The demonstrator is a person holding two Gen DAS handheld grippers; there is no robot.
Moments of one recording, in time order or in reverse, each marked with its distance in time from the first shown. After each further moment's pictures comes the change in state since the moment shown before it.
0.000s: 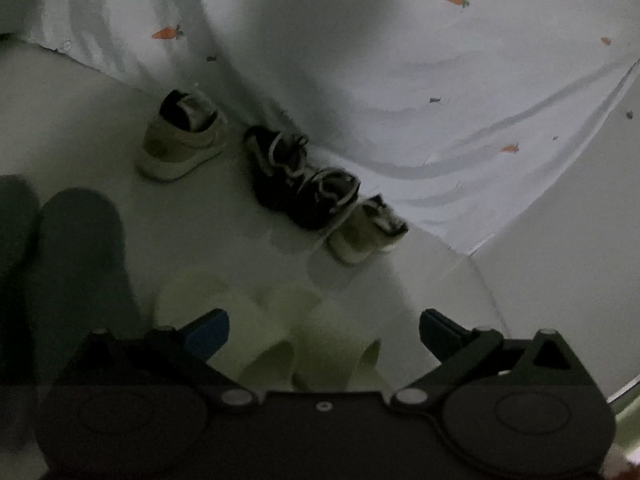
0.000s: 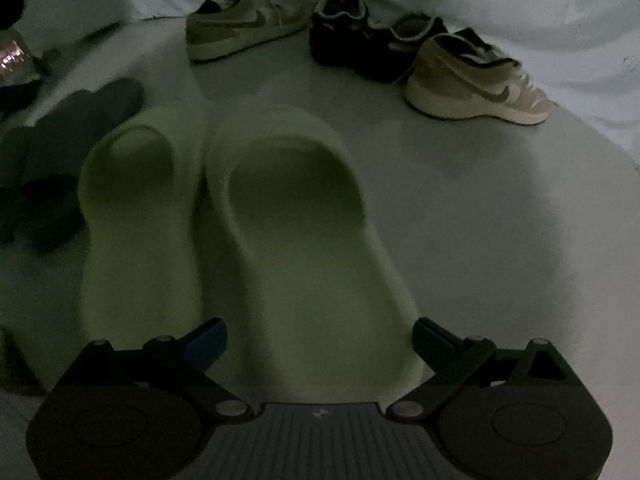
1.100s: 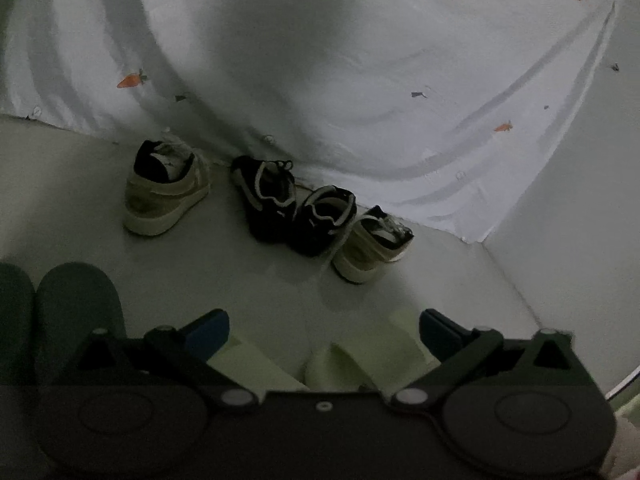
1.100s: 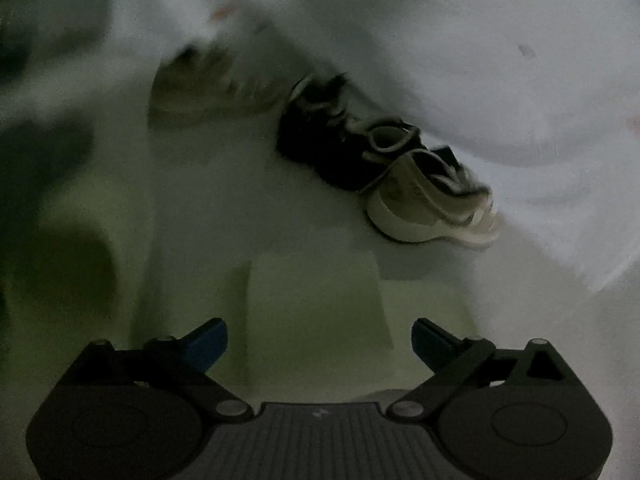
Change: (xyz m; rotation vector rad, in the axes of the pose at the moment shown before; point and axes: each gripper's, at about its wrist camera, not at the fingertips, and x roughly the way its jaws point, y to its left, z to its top) left arm 0.026 -0.024 0.029 0.178 -0.022 0.015; right arm 0.012 0.051 0.033 -0.297 -0.253 -0.396
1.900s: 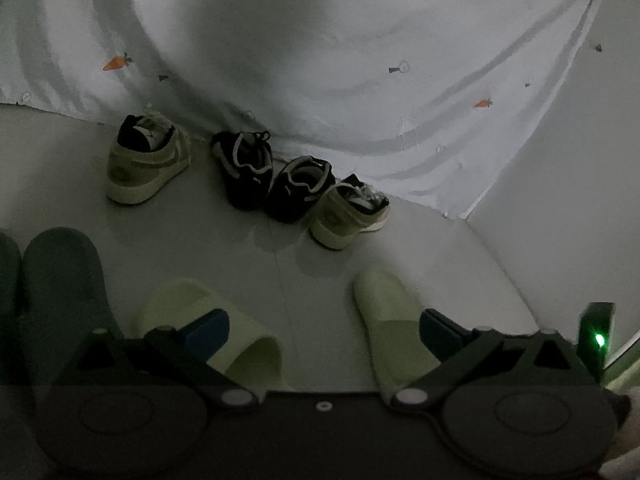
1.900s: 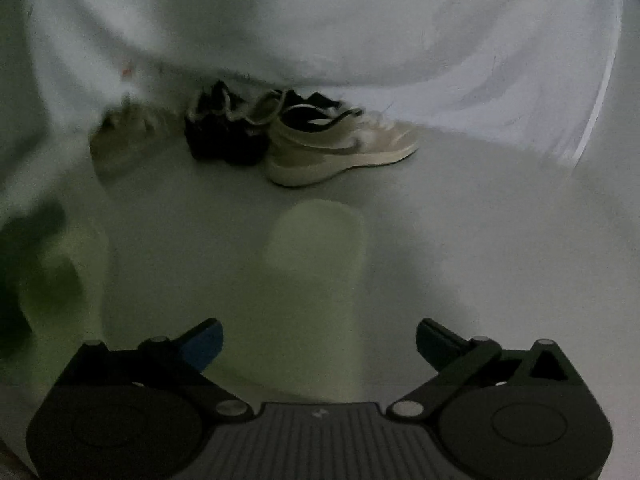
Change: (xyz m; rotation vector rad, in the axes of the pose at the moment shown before) left arm -0.009 -0.021 -0.028 0.008 0.021 -0.033; right arm -0.009 -0.121 -0.077 0.694 0.093 0.291
